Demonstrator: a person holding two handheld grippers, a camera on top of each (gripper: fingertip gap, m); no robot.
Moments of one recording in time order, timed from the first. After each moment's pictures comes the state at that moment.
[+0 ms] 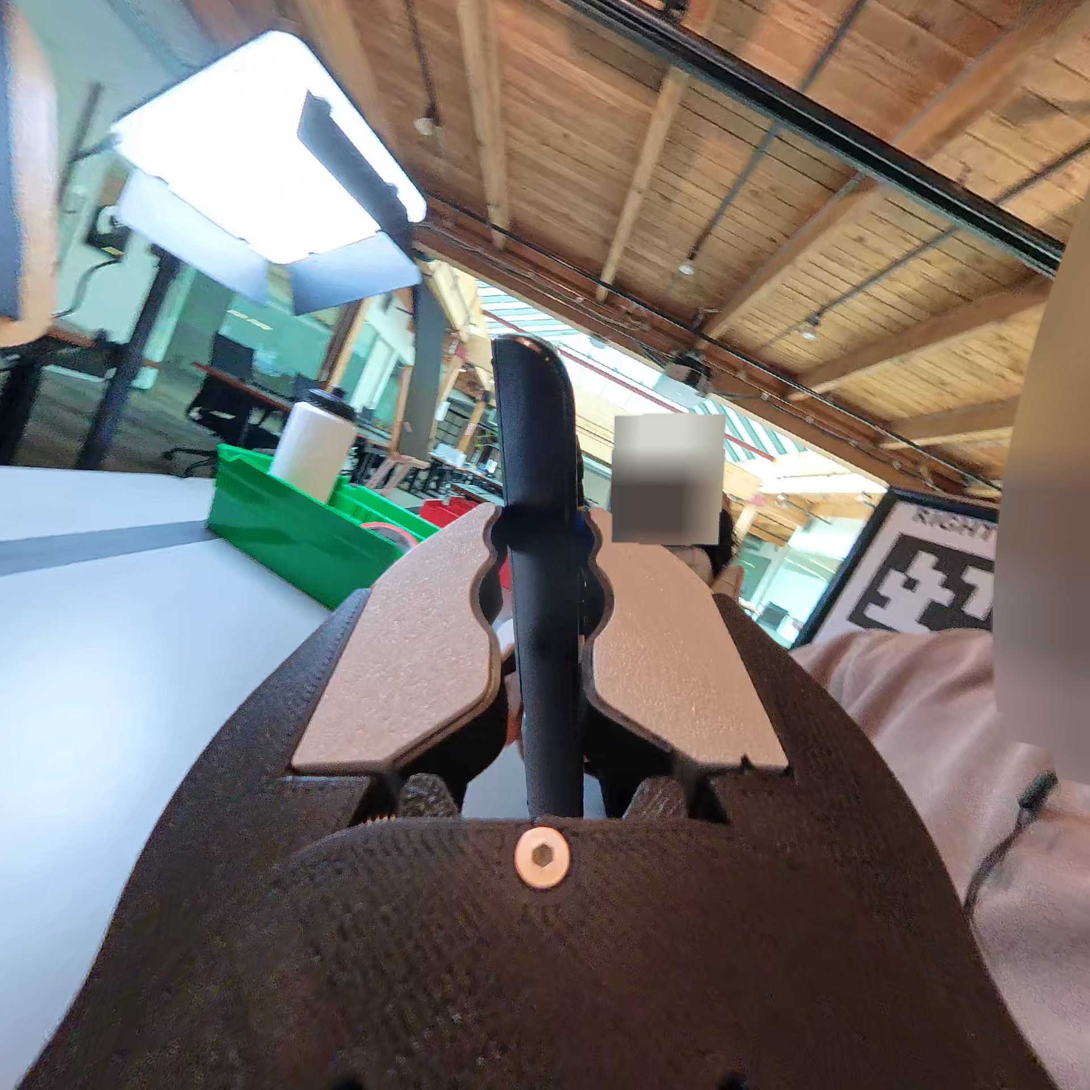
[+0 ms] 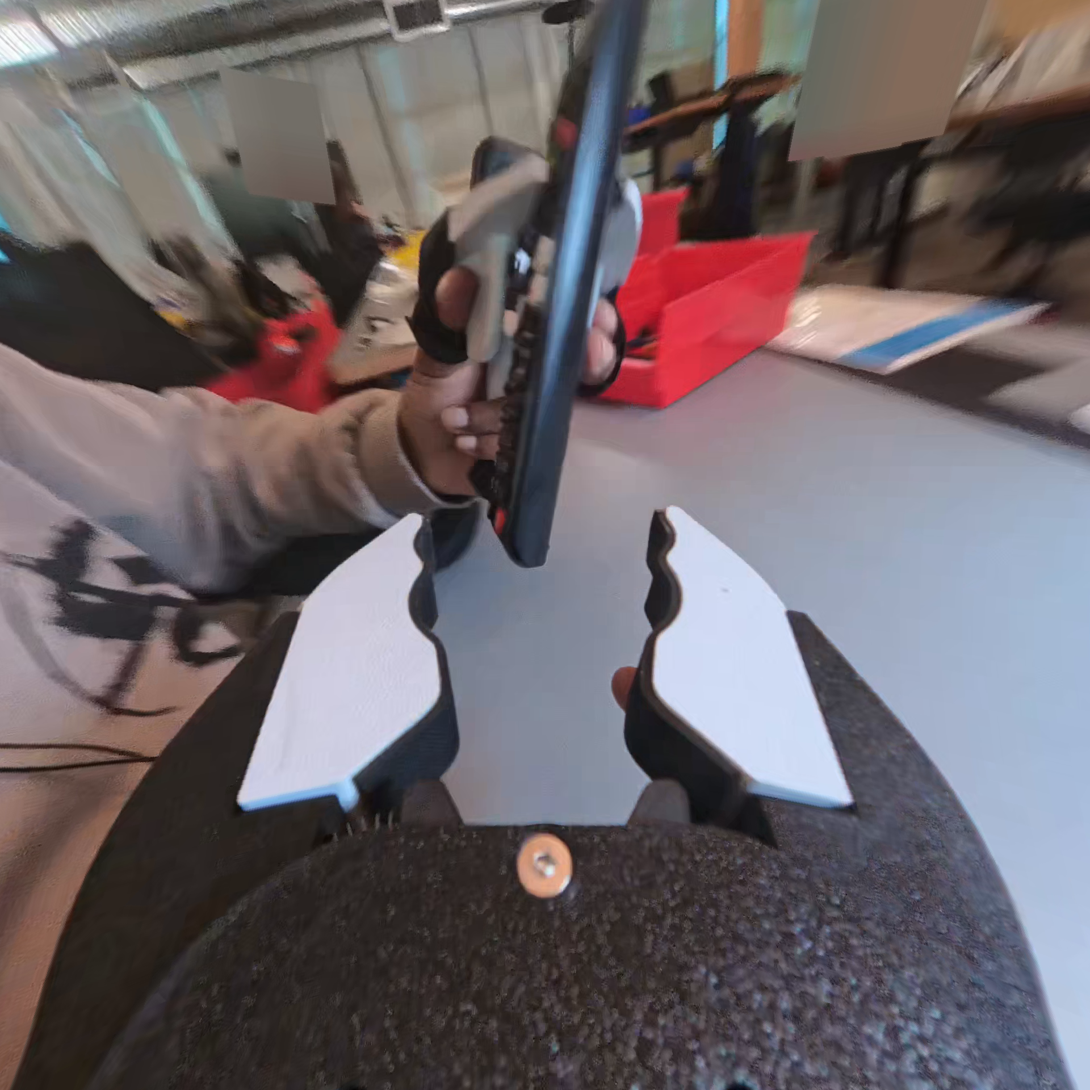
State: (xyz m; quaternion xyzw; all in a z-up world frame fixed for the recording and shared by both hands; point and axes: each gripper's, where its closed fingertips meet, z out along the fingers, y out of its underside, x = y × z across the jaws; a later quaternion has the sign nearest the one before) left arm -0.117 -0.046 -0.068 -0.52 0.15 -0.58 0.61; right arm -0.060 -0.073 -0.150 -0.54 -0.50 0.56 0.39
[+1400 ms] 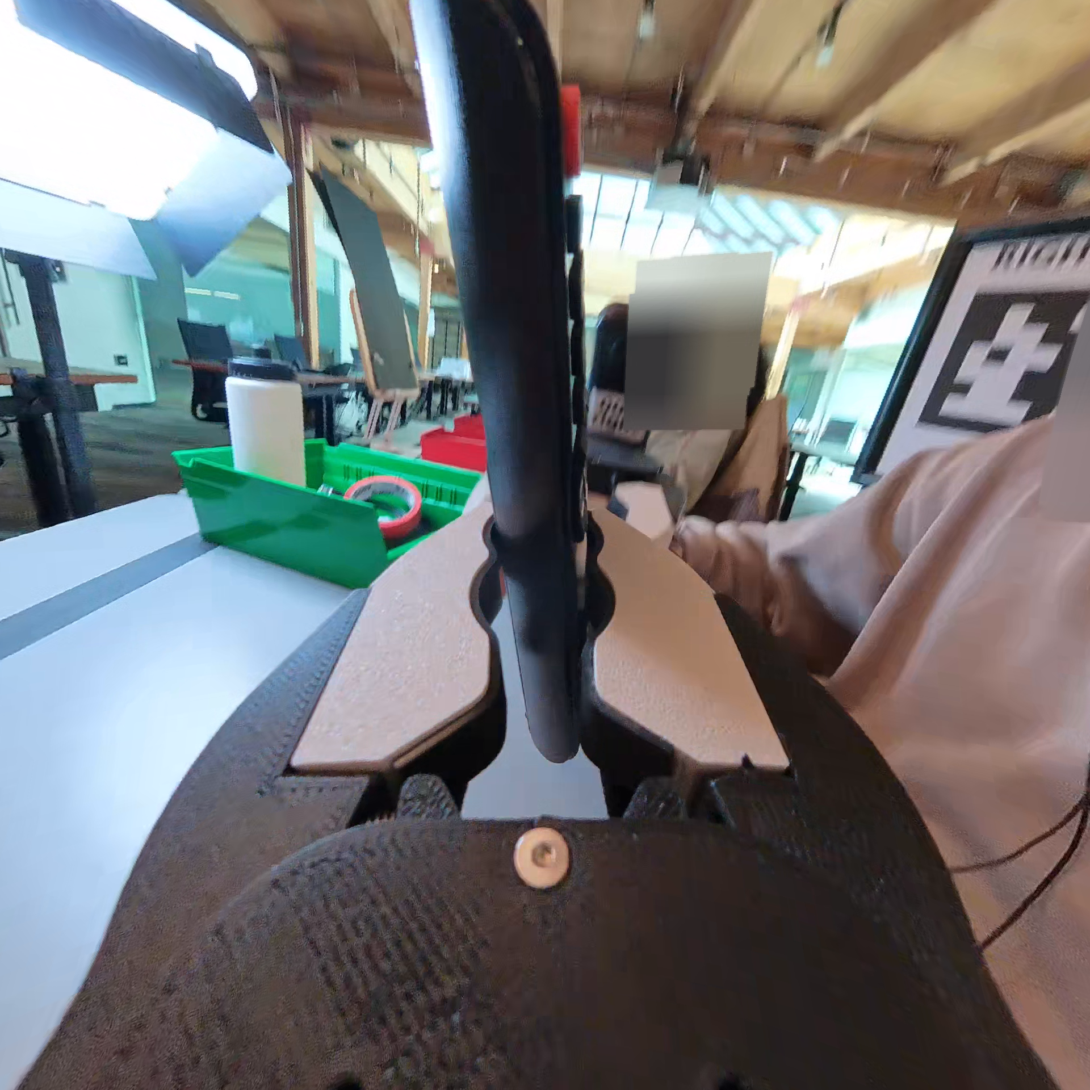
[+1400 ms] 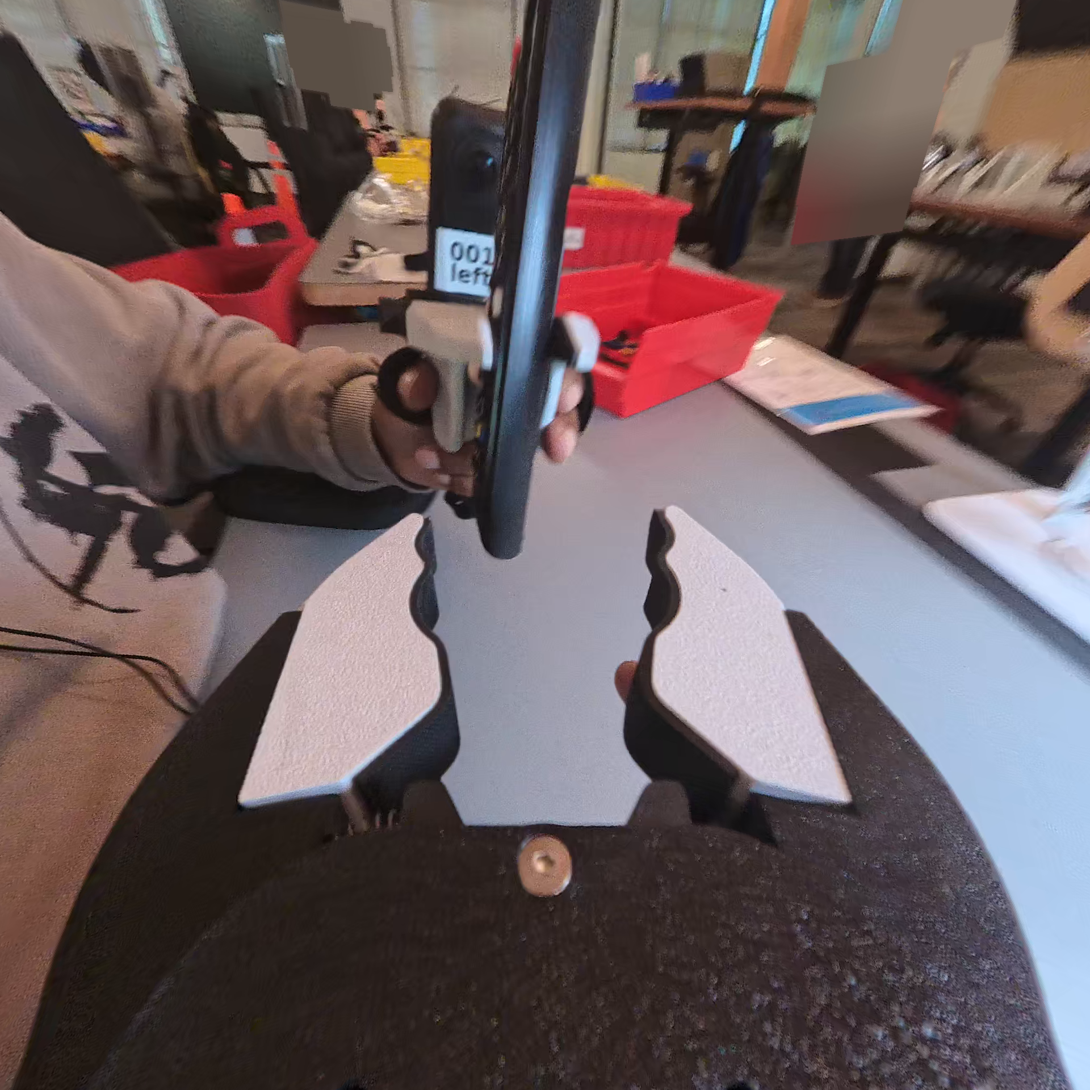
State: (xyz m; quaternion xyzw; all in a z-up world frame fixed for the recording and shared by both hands) left arm -0.053 -0.066 -0.079 -0.54 0.30 -0.48 0.63; right arm -0.032 -0.061 -0.118 -0.49 -0.58 0.48 0.44
